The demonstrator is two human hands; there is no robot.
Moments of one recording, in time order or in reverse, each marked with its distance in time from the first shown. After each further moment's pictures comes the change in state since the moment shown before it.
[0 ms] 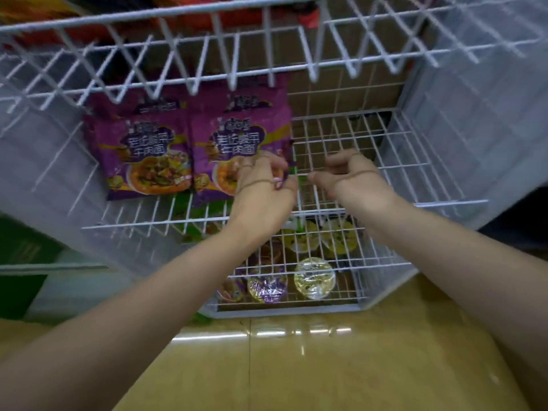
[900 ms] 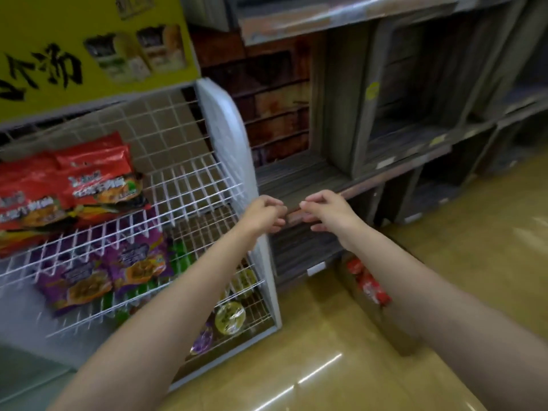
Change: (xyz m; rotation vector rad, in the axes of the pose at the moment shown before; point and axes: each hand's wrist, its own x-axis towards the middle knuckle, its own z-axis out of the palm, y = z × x) left_hand -0.133 0.358 0.028 -0.313 -0.619 -0.084; right_hand -0.225 -0.069 -0.347 0.344 0.233 0.125
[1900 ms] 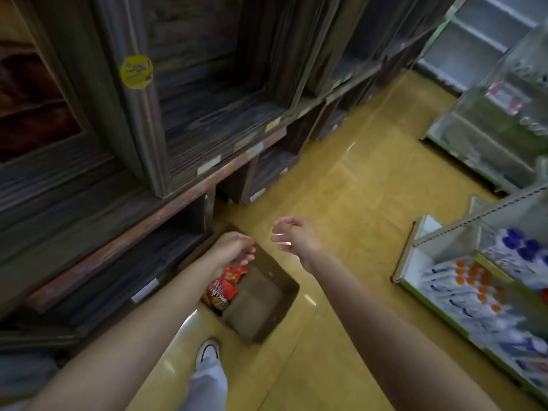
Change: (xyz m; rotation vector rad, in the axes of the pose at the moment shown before) left_hand 0.289 0.056 0.371 -0.153 -0.600 -0.359; right_hand 0.222 0.079 -0.351 0.083 0.449 0.482
